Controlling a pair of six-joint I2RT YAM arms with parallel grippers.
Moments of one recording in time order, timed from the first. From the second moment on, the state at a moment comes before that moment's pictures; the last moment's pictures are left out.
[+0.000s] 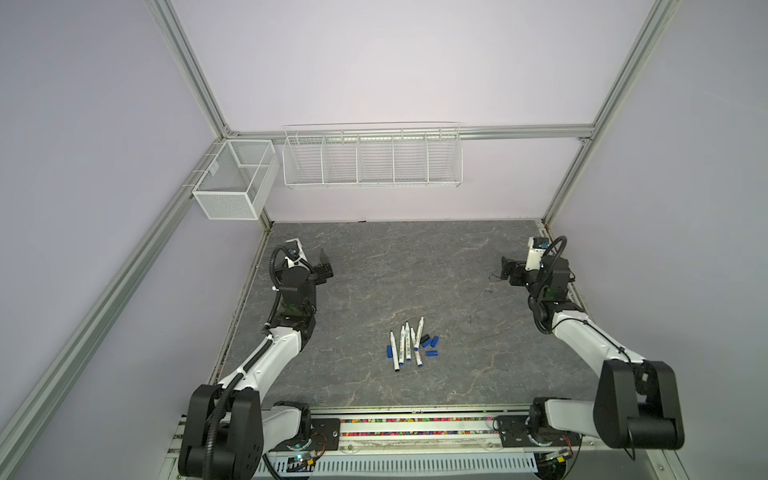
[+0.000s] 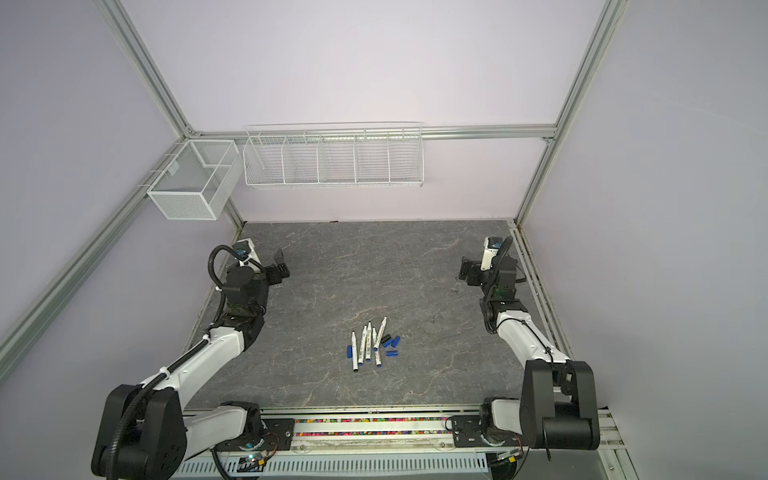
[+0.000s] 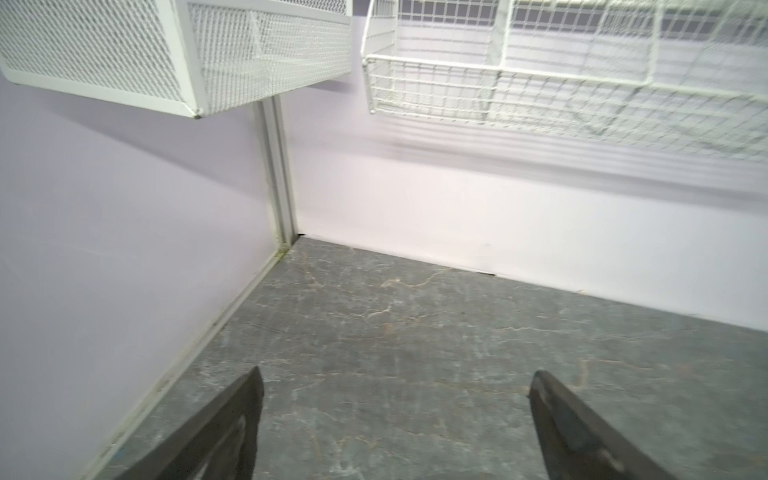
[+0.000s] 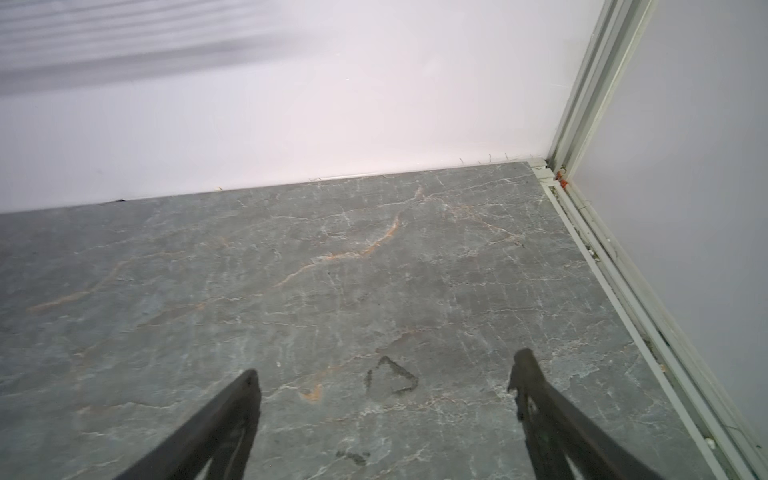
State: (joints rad) left arm -0.22 1.18 0.61 0.44 -0.31 -0.18; right arm 0.02 1.28 0.71 0.19 -0.04 0.14
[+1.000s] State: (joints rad) left arm -0.94 1.76 1.13 -0.38 -0.01 -0.16; right arm -0.01 1.18 0.75 -0.26 0.07 0.31
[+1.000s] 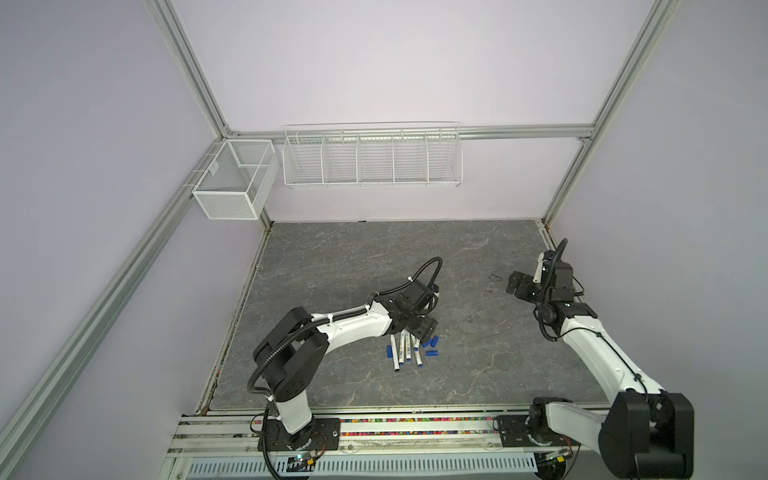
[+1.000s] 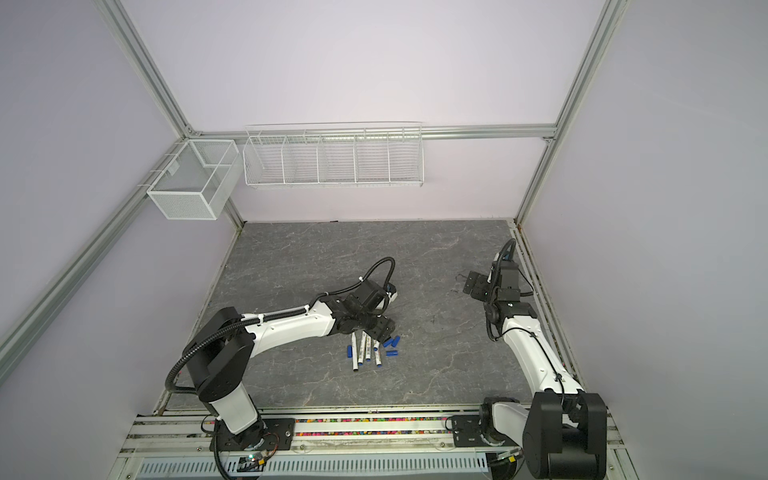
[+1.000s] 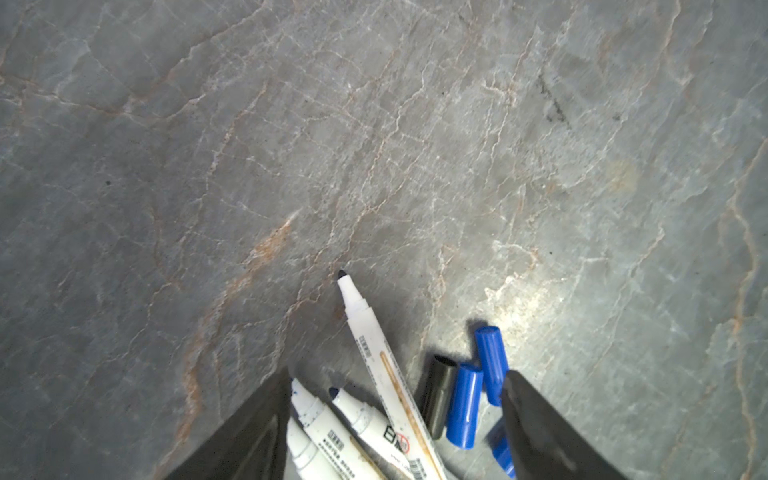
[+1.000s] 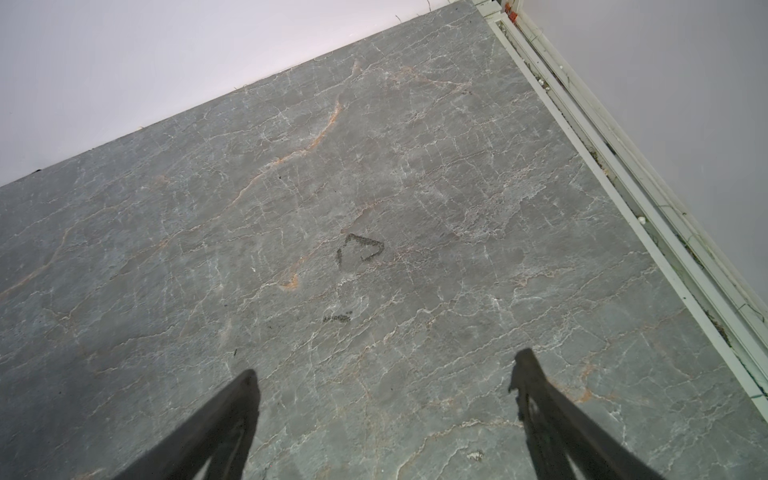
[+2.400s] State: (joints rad) left arm -0.95 1.94 1.27 -0.50 -0.07 -0.16; right arm -0.01 1.19 0.75 -0.28 0.08 0.31
